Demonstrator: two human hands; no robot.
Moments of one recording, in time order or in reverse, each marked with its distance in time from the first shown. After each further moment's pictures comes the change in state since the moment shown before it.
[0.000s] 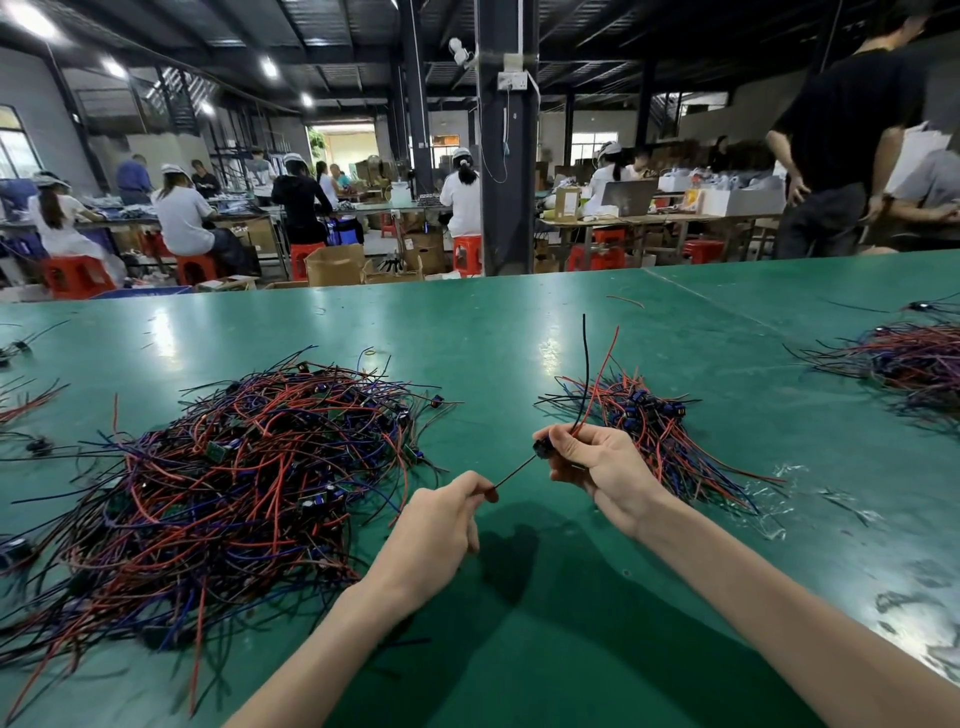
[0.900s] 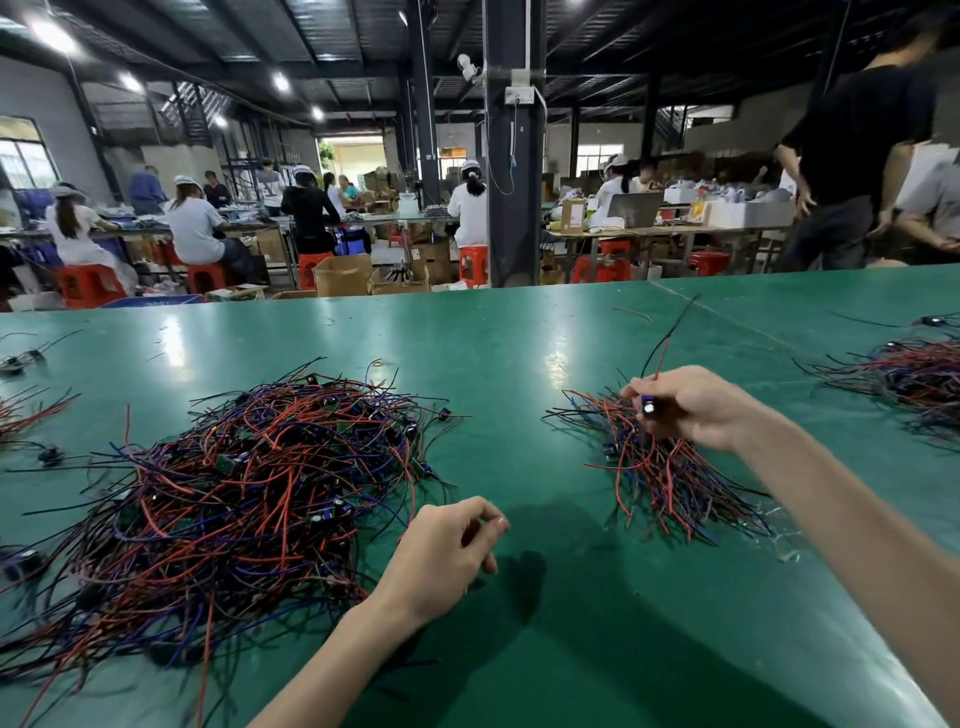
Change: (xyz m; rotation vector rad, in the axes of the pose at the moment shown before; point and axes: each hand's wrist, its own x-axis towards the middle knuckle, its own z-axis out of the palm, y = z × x) left_hand -0.003 0.001 -0.001 -0.048 0.033 0.062; right_hand 0.045 -0.090 -0.062 -0.368 0.109 0.186
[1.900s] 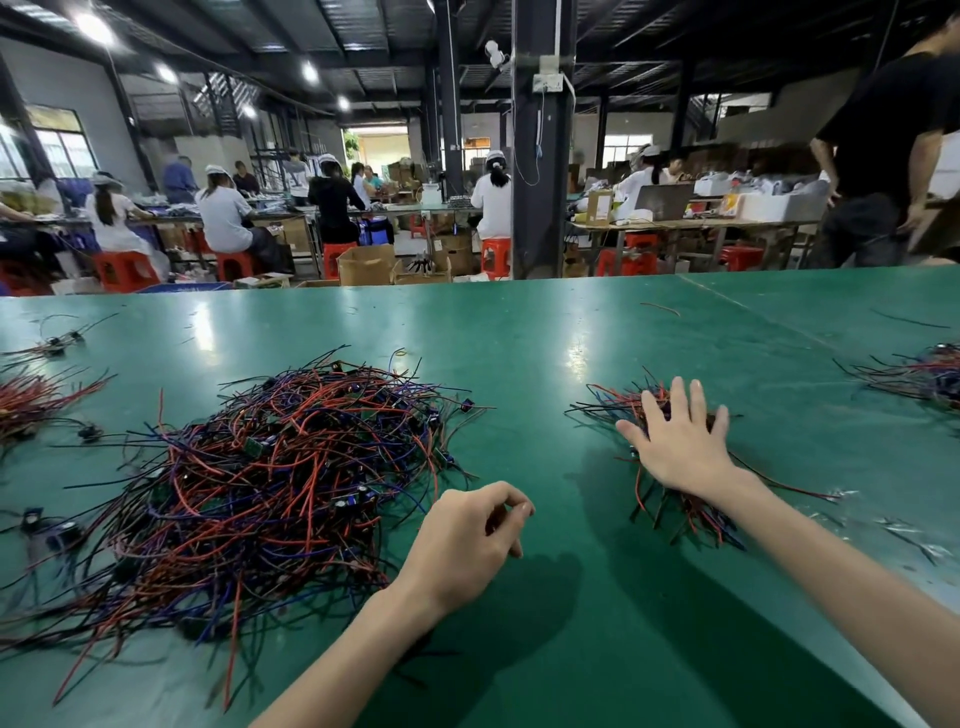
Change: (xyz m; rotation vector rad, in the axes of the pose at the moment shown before) left_hand -0.003 0.005 -0.003 0.017 0.086 0.073; right_hand 0.036 0.075 0.029 -1.349 0.282 -0.184
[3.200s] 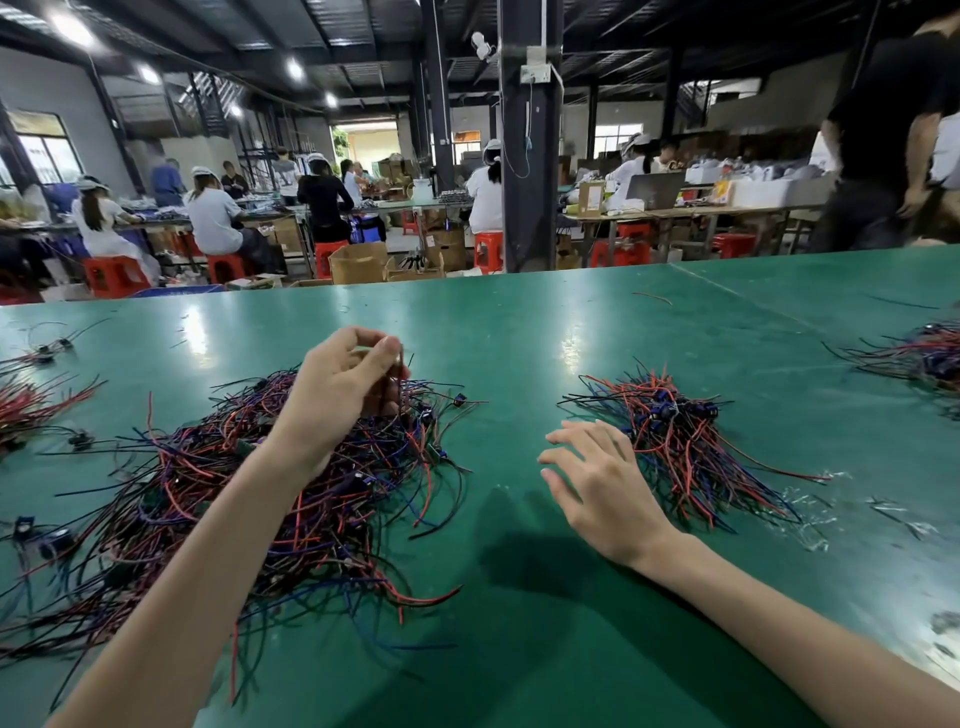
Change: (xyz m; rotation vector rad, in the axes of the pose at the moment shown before) left_hand 0.054 0.021 -0.120 -0.501 0.216 -0.234; right_hand -0.084 -0.063 0.012 0.295 0.480 -0.596
